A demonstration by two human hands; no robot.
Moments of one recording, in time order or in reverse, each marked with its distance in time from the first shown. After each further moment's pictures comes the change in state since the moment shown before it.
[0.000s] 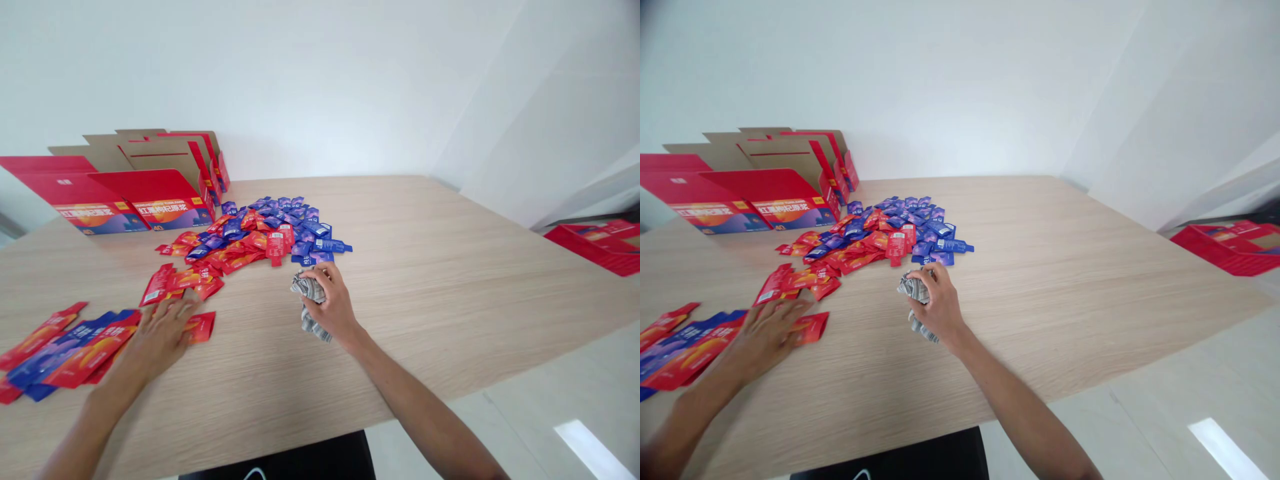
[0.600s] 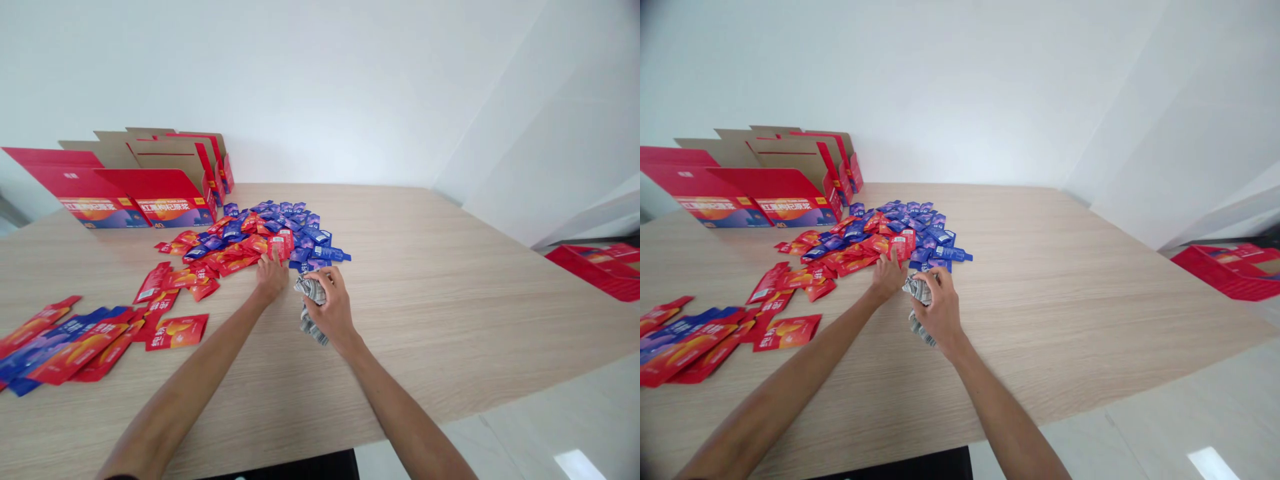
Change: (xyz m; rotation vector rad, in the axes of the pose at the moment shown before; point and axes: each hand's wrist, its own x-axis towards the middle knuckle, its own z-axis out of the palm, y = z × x) left_hand 0.197 0.190 0.027 -0.370 0.033 -0.386; right_hand 0.004 0.017 -0.001 -0.027 0.059 0.043
